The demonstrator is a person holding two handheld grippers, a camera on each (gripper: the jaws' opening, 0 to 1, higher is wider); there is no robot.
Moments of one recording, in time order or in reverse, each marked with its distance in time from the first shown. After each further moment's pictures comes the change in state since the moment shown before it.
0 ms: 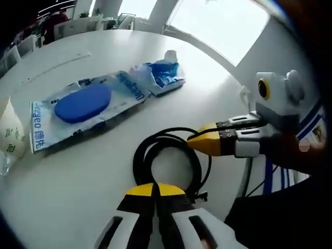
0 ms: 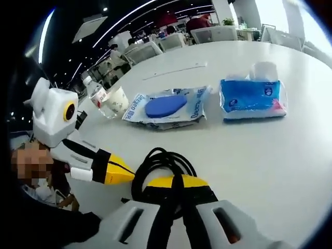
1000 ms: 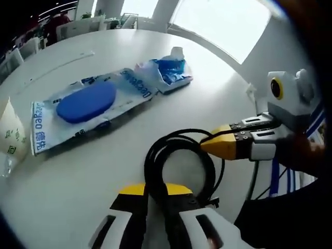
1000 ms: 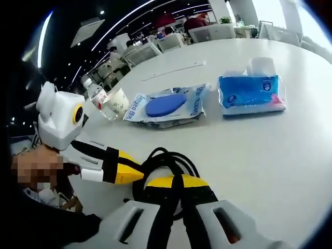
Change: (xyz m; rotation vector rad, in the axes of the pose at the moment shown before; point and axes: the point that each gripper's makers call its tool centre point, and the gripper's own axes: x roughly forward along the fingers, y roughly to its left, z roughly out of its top) left arm 0.008 0.009 0.001 0.011 0.007 0.054; right arm -0.001 0.001 -0.005 0.031 -0.002 0.012
